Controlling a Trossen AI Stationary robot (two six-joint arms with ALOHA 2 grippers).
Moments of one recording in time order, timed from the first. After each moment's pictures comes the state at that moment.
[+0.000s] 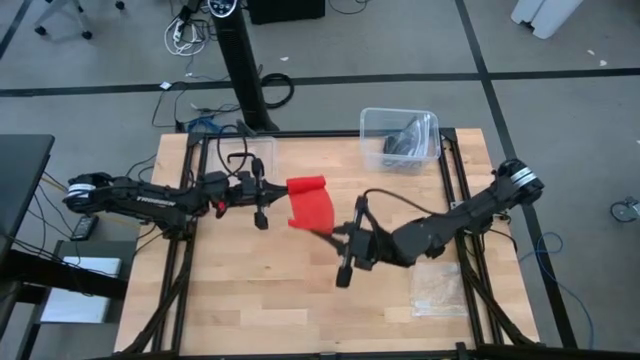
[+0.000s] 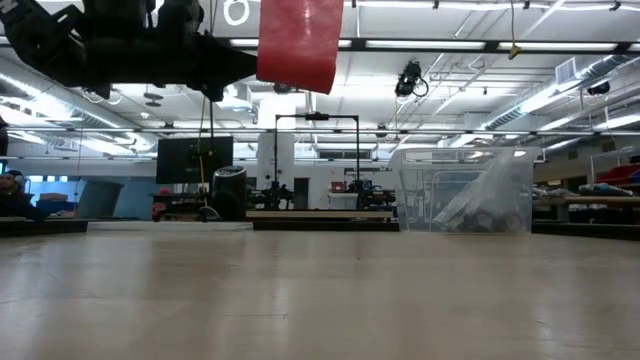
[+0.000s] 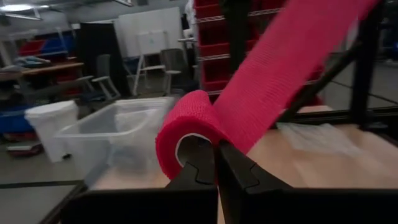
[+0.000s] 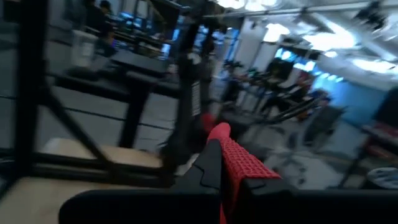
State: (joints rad) left arm 0.15 1.11 0.32 0.87 0.05 0.10; right arm 0.48 1.58 1.37 0.32 0.76 -0.40
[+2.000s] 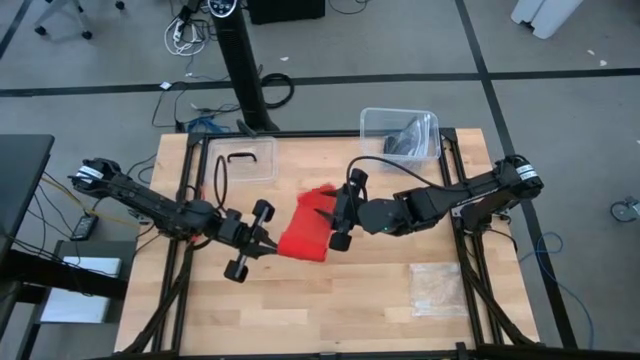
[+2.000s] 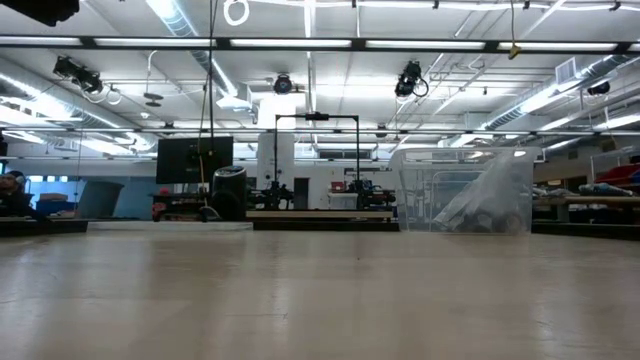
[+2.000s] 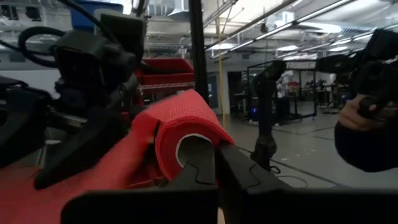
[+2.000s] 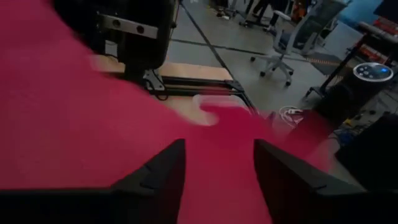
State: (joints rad) left arm -0.35 1.12 0.52 0.92 0.05 0.06; right arm 0.31 1.57 1.47 -0.34 0.70 -0.01
